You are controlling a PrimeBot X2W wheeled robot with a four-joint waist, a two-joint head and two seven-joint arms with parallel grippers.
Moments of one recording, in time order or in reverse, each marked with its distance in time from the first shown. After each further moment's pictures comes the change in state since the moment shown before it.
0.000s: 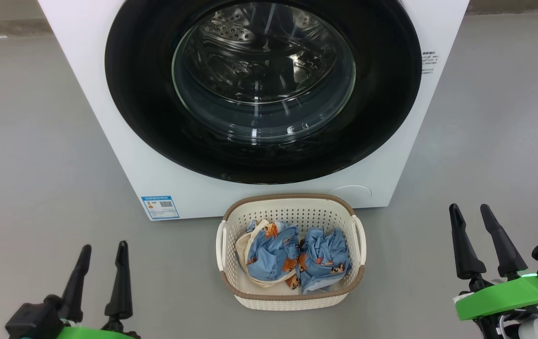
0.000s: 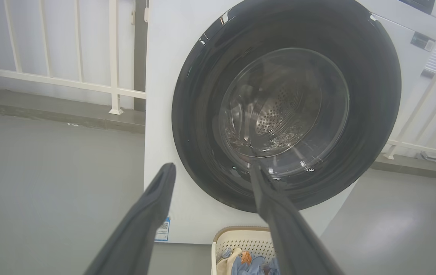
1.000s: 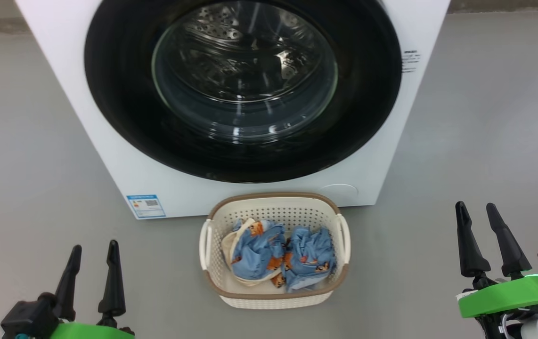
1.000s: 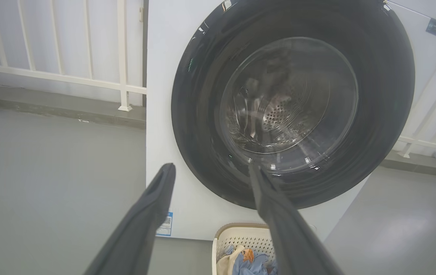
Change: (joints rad) left arm -0.017 -0.021 0.055 0.050 0.042 0.000 0.000; right arm 0.004 0.022 -0.036 -0.006 -0.001 0.000 0.000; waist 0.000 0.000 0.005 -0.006
